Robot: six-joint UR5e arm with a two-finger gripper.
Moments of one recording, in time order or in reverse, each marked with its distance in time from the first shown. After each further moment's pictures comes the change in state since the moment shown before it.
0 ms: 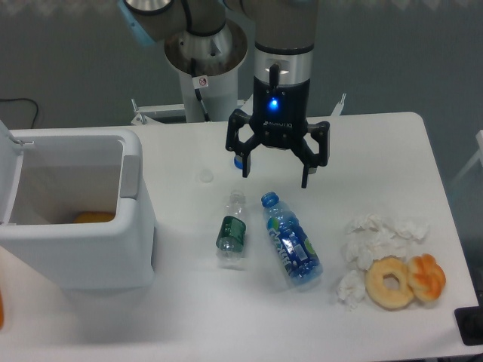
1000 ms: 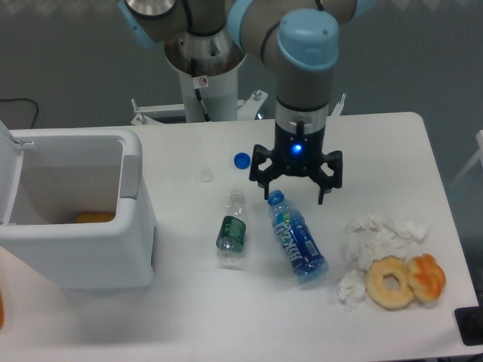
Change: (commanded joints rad) arm 0.081 -0.118 -0.064 0.006 0.069 -0.259
